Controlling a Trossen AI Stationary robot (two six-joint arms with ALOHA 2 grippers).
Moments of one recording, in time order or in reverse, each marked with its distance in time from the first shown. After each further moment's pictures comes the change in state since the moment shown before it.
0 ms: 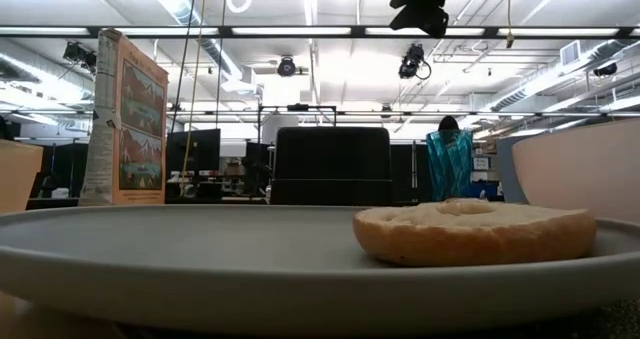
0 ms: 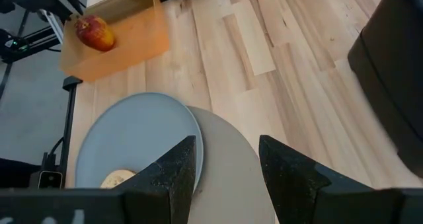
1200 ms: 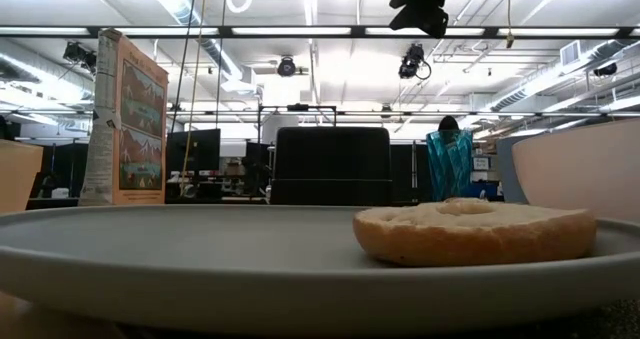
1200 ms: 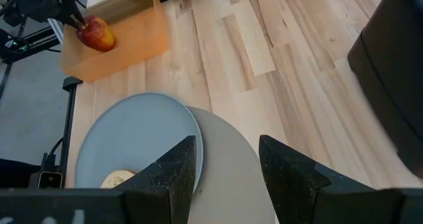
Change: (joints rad) left arm -0.006 0.063 -0.001 0.030 -0.041 -0.065; right arm 0.000 0.000 0.000 0.002 0.000 0.000
